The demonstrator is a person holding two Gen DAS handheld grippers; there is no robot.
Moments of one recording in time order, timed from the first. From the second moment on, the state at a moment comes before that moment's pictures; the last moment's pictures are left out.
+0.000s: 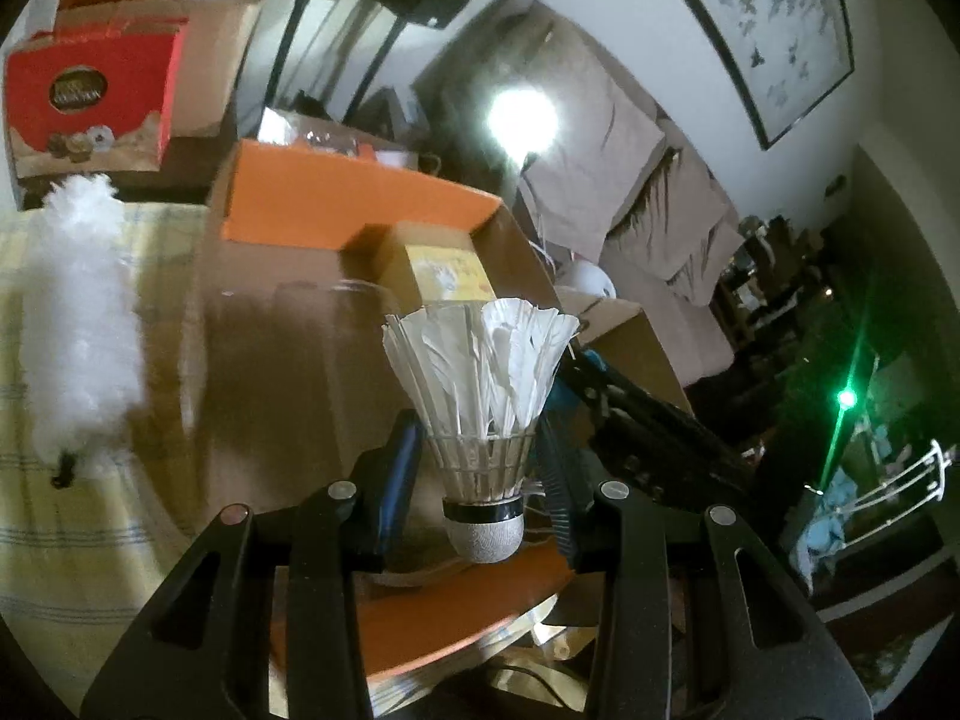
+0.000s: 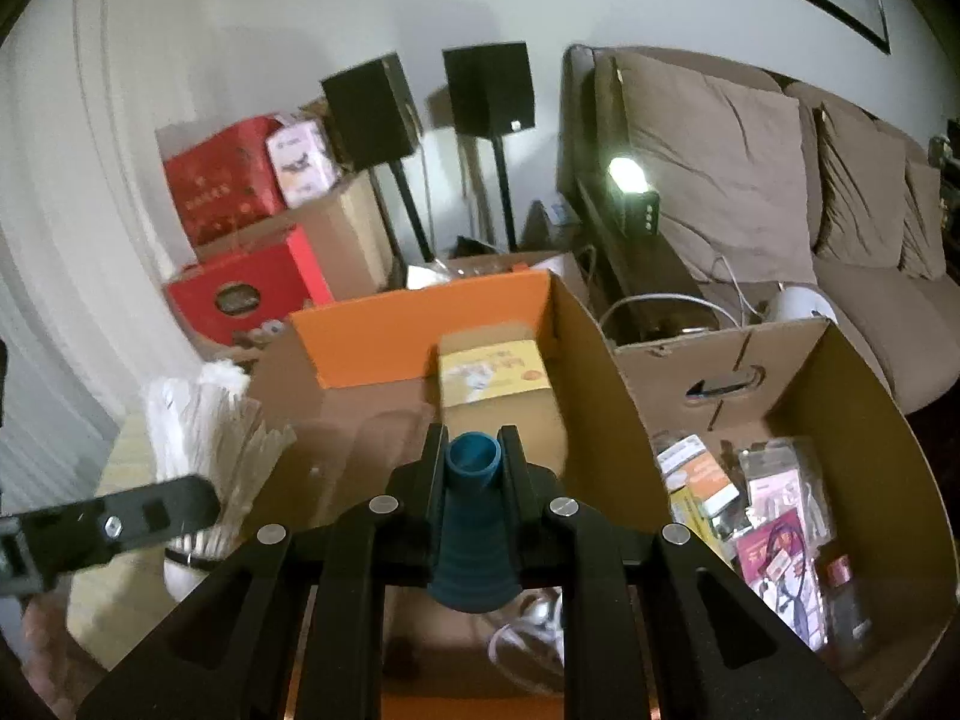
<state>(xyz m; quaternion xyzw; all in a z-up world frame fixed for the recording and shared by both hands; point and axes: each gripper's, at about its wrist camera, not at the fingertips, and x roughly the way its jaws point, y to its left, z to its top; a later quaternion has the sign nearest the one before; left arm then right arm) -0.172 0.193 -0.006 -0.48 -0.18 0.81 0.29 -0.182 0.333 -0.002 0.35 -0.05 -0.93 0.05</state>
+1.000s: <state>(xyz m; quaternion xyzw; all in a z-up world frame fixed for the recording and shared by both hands) -0.182 0.270 -0.021 -0.51 -0.15 0.79 0.31 -0.147 0.393 0.017 0.34 -0.10 -0.94 -0.01</state>
